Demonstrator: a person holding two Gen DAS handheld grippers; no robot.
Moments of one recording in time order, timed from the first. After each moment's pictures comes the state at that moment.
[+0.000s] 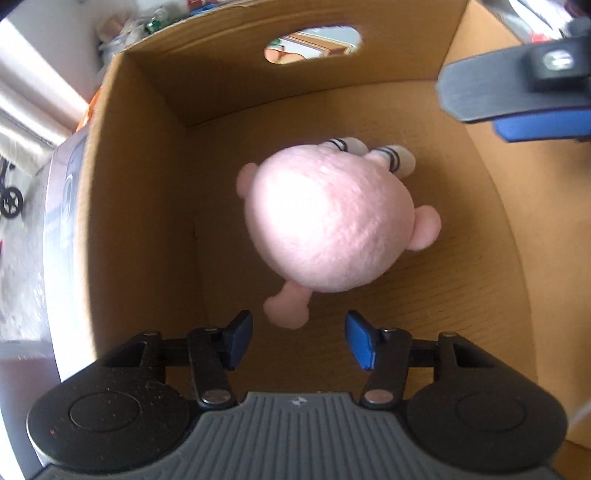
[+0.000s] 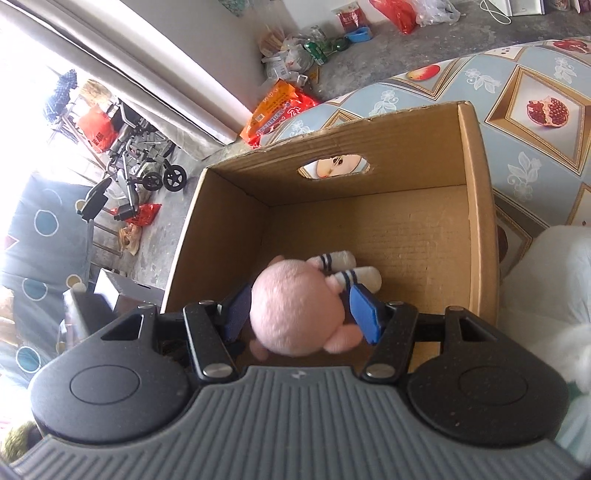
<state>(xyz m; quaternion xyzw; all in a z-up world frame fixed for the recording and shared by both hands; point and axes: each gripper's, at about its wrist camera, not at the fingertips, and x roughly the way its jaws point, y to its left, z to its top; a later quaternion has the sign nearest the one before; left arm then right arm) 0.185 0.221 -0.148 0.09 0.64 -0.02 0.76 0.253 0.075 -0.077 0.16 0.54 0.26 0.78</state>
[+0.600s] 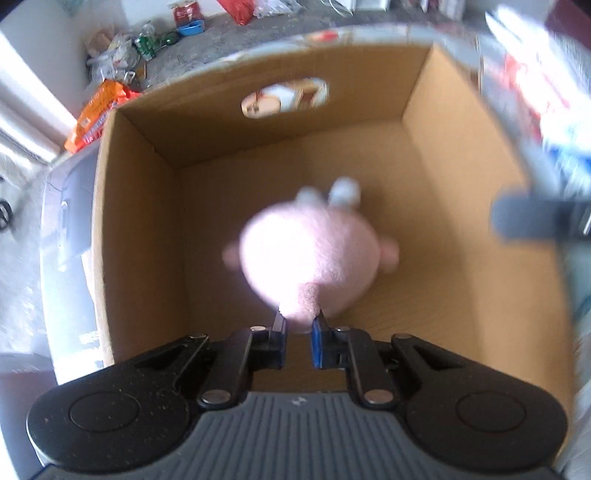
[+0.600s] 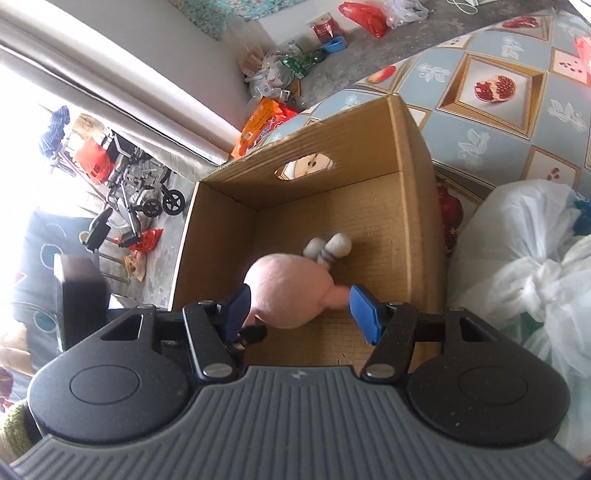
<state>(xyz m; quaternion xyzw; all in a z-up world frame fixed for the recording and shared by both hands) 0.200 0.206 -0.095 0.05 0.62 -0.04 0.78 0.223 0.018 -0.063 0.22 0.54 0.23 0.78</state>
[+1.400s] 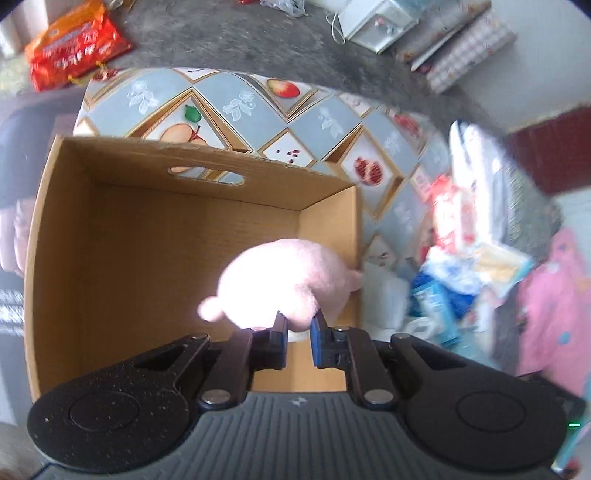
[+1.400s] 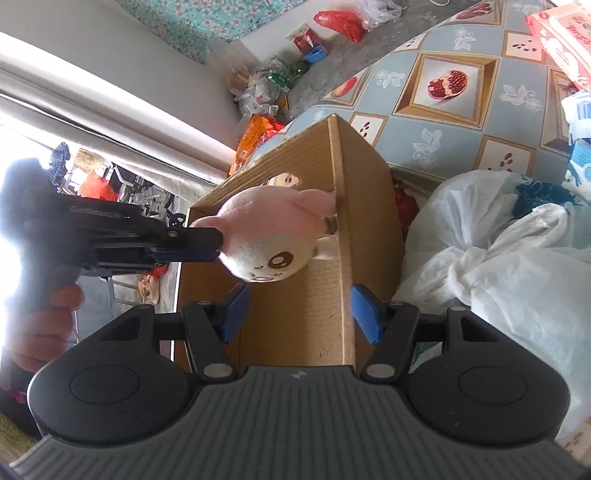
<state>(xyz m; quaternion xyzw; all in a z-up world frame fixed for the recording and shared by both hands) 0.277 0.203 -0.032 -0.18 0.65 -0.09 0.73 0.214 -0.040 -0.059 0.27 0.53 0.21 0.78</state>
